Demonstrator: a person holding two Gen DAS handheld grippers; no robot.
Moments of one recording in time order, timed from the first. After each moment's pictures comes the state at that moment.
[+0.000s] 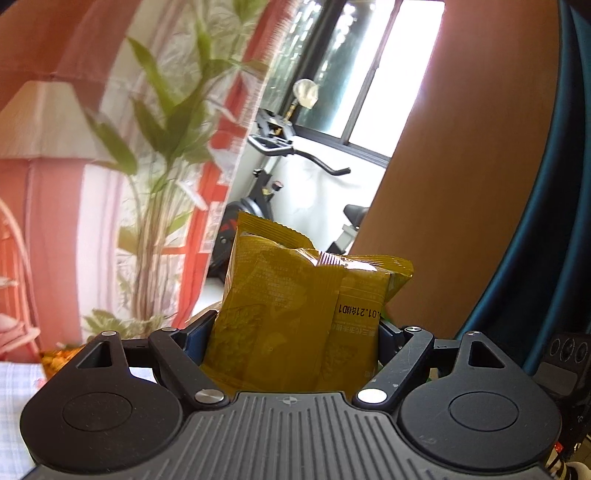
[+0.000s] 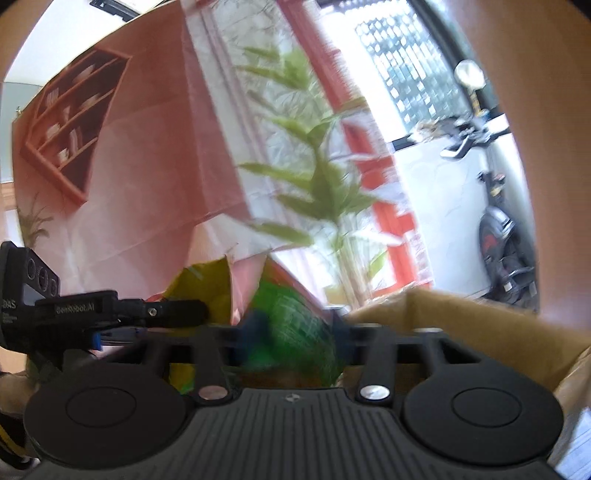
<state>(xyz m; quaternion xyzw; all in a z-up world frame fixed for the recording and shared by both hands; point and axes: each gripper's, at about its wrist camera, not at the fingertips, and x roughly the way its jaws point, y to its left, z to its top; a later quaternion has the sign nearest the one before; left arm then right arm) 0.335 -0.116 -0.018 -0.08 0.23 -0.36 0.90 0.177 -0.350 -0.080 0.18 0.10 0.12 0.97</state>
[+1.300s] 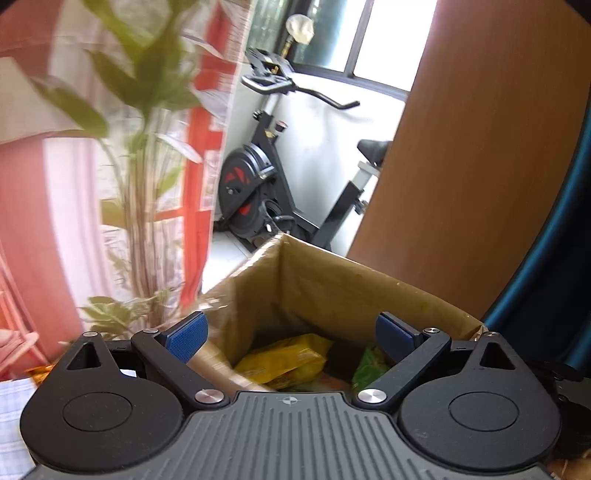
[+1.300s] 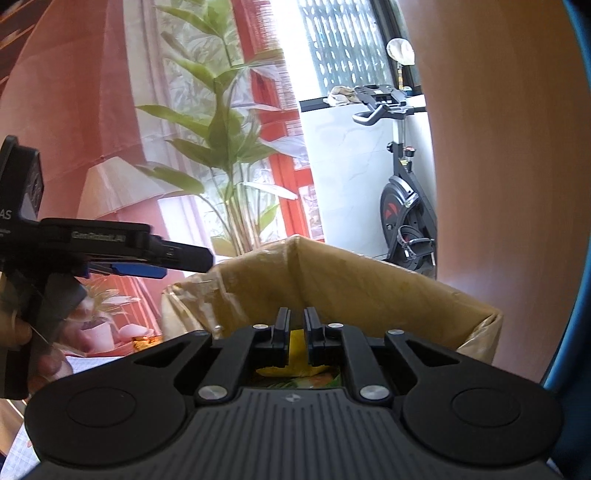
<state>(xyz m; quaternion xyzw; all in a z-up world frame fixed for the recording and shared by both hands) 0.400 -0.154 -0.044 0.00 0.30 -0.35 0.89 0.190 -0.350 -0.106 0.13 0.20 0.00 0.97</state>
